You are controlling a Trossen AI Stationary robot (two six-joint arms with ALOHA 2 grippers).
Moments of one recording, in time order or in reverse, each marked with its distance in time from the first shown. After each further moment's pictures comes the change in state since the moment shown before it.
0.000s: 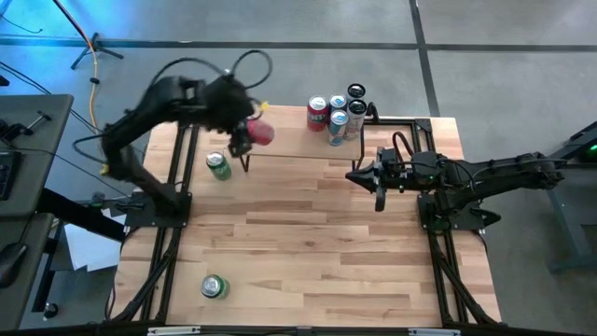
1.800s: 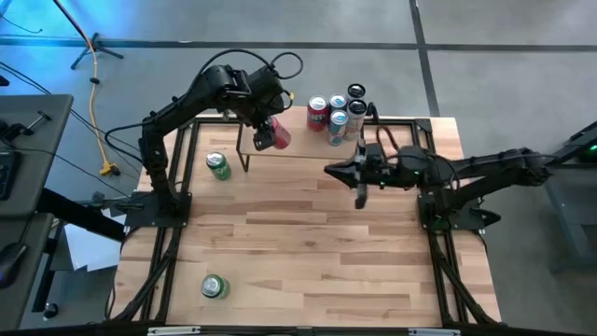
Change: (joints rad) left arm 0.119 0.285 0.174 -0.034 0.170 0.136; right arm -0.010 0.243 0.183 0.225 -0.026 -0.079
